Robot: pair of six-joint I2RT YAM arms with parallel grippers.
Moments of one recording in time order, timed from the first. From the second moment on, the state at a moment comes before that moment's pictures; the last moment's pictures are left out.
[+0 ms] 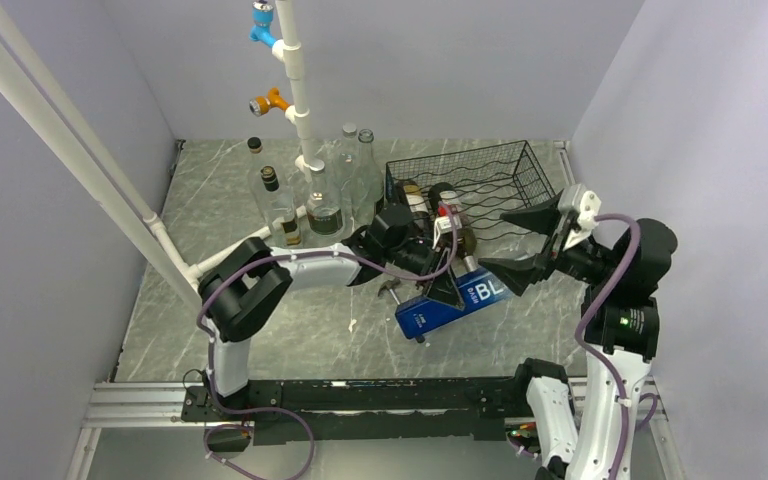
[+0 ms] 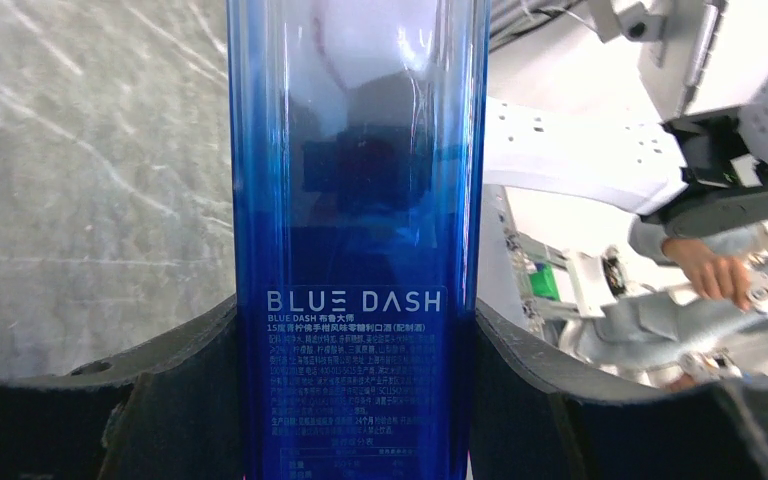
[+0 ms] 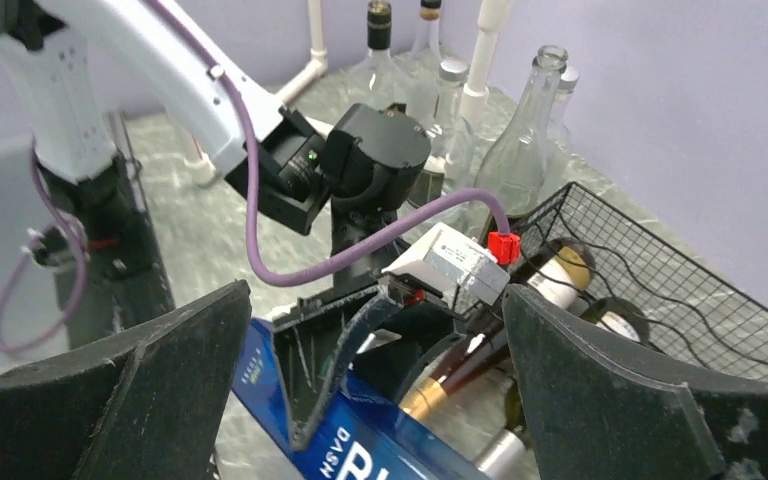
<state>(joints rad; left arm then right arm) -0.90 1.93 1.22 0.53 1.09 -0.69 -0.25 0.67 1.05 -0.50 -1.32 -0.19</state>
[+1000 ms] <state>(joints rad) -1.08 1.47 0.75 0.57 0.06 -0.41 -0.31 0.80 0.97 -0.53 -1.13 0.26</state>
